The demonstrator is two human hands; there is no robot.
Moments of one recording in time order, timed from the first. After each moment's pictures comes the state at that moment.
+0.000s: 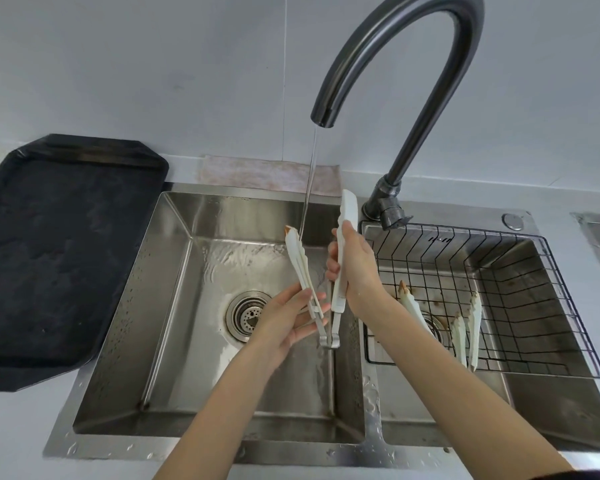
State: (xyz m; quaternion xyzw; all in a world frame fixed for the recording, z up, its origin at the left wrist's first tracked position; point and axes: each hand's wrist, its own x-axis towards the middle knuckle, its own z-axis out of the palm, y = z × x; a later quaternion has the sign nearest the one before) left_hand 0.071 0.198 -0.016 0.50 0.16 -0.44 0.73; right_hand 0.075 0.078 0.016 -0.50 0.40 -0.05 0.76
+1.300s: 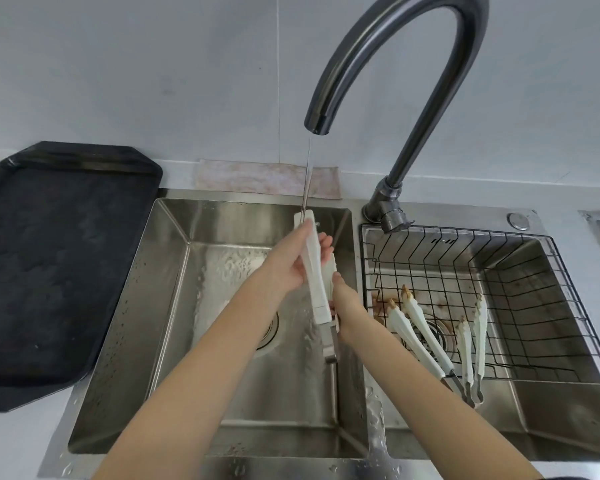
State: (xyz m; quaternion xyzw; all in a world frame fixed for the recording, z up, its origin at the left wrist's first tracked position) left_hand 0.148 0.144 0.007 0.44 0.21 -0.44 0.75; right_hand 0.068 0.082 -0.040 -0.41 0.52 0.10 0.74
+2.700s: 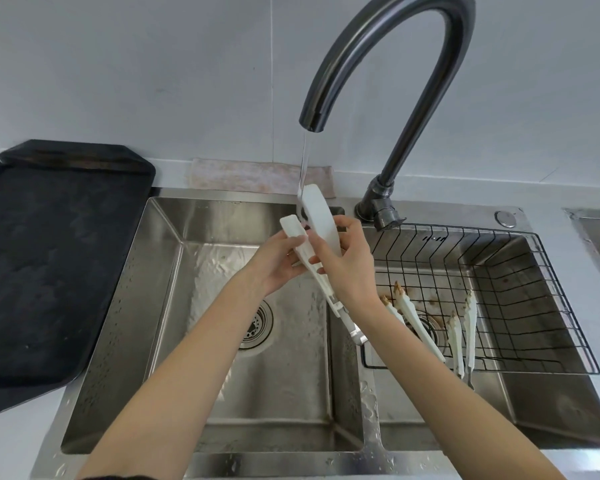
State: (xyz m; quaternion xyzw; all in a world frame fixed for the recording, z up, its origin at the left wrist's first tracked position) left_hand 0.155 0.162 -0.011 0.50 0.07 -0.47 0.73; right_hand 0.068 0.084 0.028 -0.74 0.30 -0.12 0.59
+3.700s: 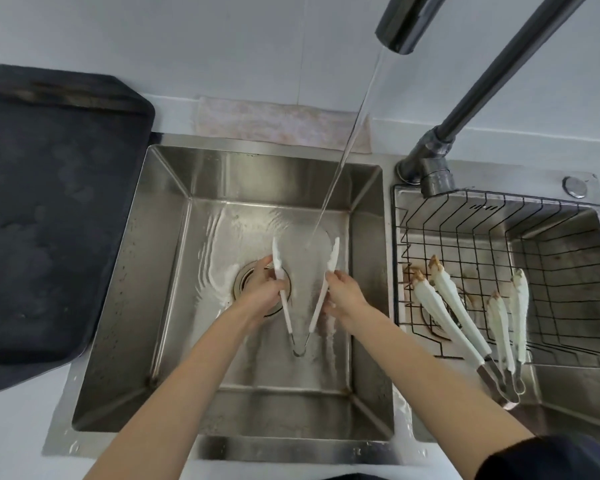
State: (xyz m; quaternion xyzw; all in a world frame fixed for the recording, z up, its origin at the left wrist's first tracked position) left_hand 0.128 0.227 -0.101 0.68 0.15 -0.45 0.56; right_hand 0.071 0.105 -0.108 -0.48 0.54 0.15 0.67
